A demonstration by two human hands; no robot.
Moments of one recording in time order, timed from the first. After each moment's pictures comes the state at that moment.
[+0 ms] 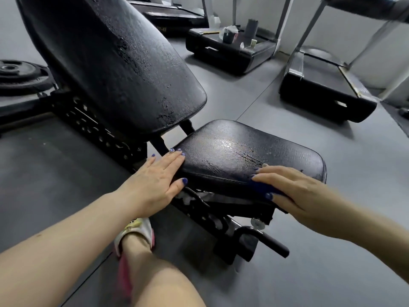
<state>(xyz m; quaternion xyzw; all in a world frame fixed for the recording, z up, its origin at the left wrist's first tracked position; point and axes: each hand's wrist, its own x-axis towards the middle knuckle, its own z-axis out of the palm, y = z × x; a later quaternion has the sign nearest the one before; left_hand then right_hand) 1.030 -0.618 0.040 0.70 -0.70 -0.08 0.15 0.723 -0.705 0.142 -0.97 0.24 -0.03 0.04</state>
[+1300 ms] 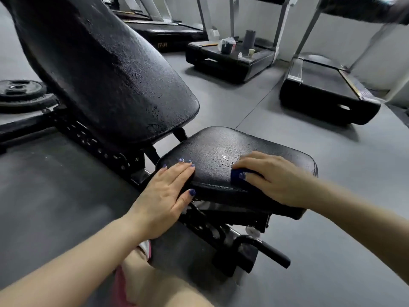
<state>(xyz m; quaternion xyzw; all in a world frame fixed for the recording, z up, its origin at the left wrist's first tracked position) 0.989 -0.623 0.029 0.65 -0.70 -0.03 0.28 0.754 -0.746 0.146 -0.96 0.25 -0.04 0.08</state>
